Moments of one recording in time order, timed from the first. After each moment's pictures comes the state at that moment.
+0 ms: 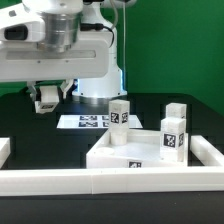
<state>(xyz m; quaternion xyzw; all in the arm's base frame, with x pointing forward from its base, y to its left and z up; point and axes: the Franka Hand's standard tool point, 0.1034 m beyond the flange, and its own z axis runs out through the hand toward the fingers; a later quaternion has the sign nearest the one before) 0.518 -0.133 0.105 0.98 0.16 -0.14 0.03</state>
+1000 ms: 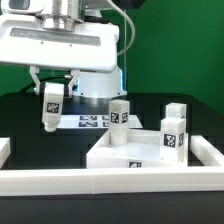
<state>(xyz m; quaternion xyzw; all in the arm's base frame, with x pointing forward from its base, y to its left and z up) 0.552 -0.120 0.119 0.99 0.06 0.15 0.06</state>
